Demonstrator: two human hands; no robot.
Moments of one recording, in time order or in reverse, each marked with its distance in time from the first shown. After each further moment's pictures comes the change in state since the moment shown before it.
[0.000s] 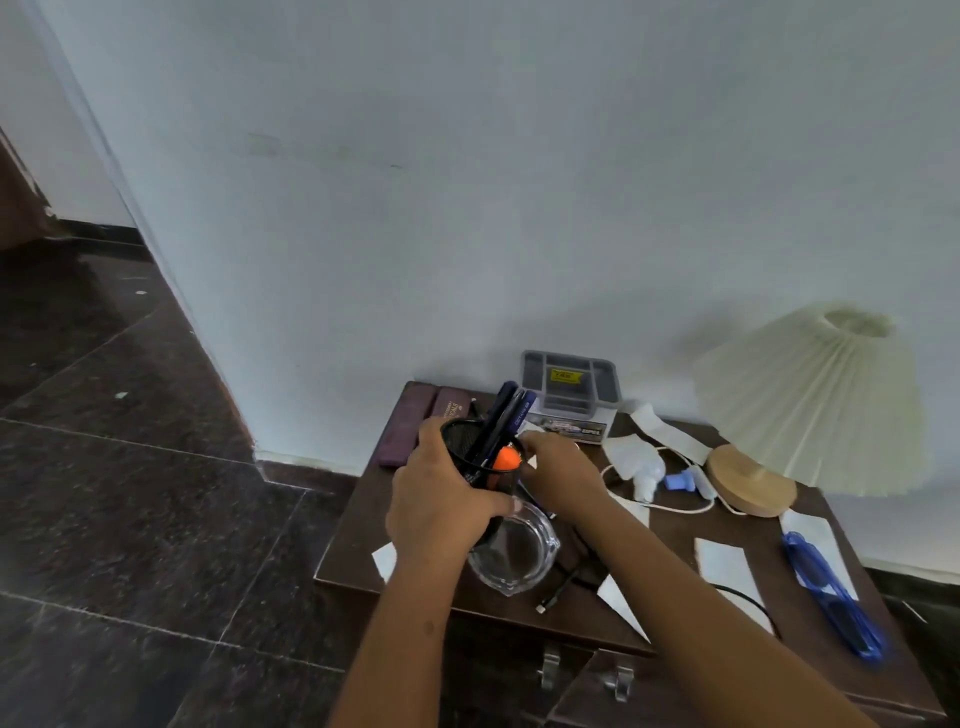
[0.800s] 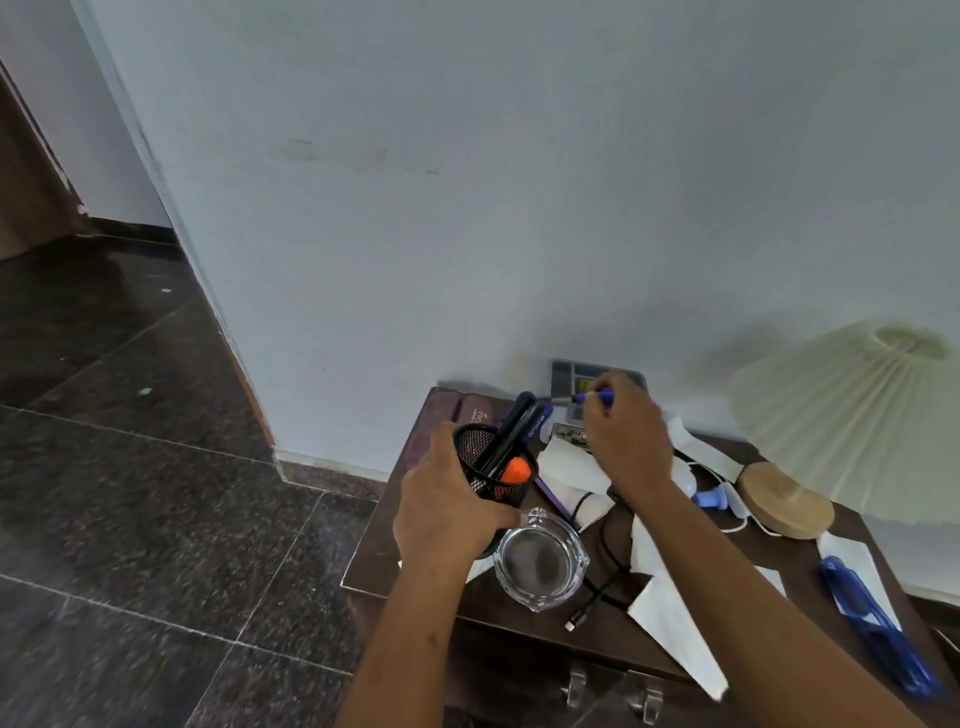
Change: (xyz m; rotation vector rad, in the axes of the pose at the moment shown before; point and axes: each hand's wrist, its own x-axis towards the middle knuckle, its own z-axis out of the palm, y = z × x) left_hand 0.011 -0.014 -0.013 0.012 -0.024 -0.012; right_hand 0.001 -0.017 -0.052 0.212 0.500 0.069
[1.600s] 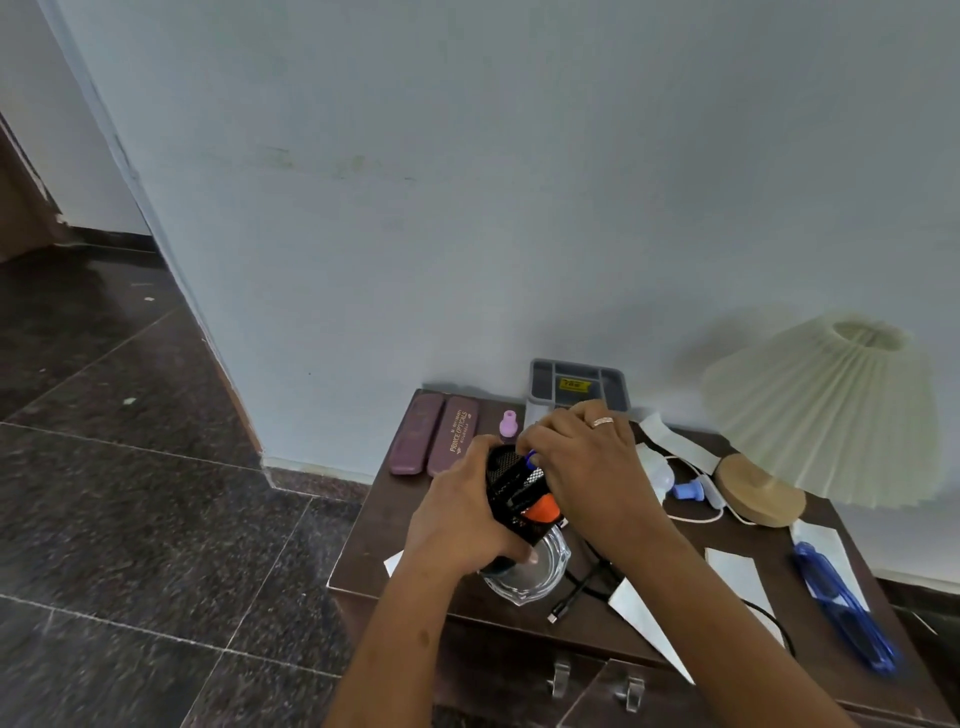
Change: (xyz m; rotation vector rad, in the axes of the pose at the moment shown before) left_hand -0.006 0.006 0.010 0.049 -0.293 0.233; right_hand -0.058 -0.028 -0.035 -0.441 -0.078 -0.594
